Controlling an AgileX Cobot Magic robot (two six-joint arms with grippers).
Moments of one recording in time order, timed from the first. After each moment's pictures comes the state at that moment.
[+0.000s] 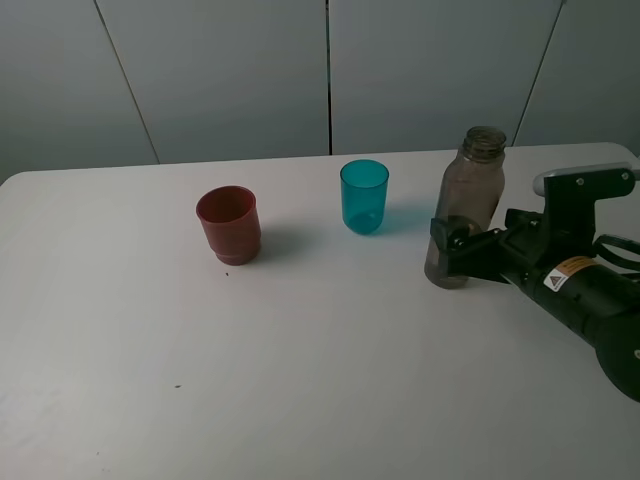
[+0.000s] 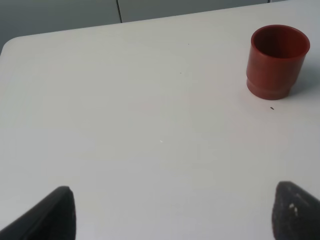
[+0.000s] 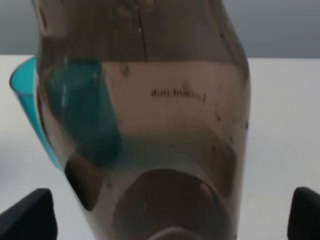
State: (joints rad) left arm -0.14 0.00 -0.51 0.09 1.08 -0.05; right arm 0.47 1.84 -0.22 0.22 -1.20 0.08
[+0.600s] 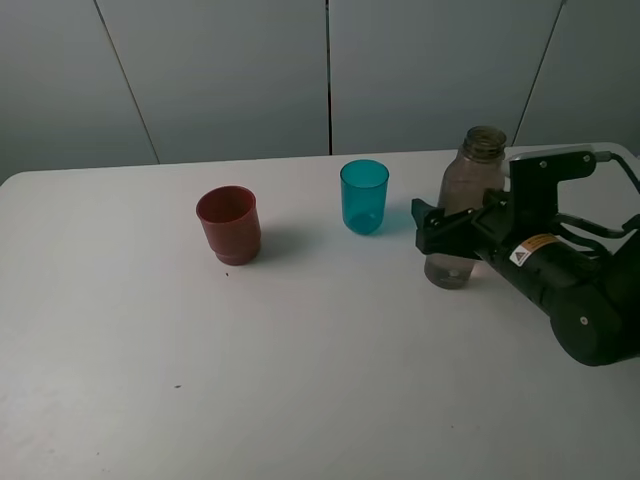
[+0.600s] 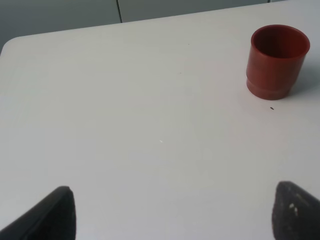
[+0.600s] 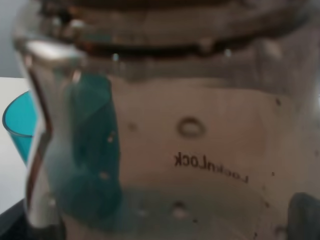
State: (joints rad) left arm -0.14 0.00 -0.51 0.09 1.08 -0.05; right arm 0.47 1.94 -0.35 0.22 -1.21 0.05
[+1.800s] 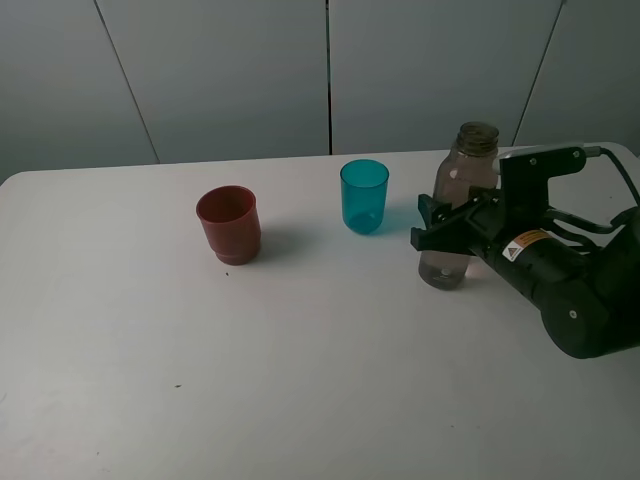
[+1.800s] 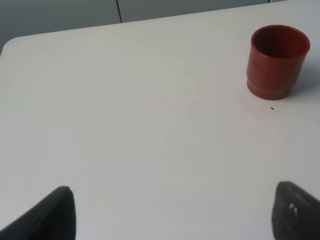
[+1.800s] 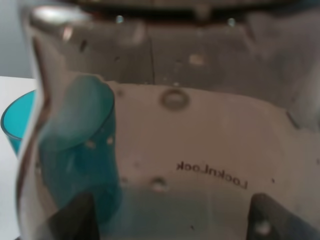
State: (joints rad) left arm -0.14 0.00 -0.51 0.09 1.08 -0.05; right arm 0.47 1.95 -0.37 0.23 -1.21 0.01
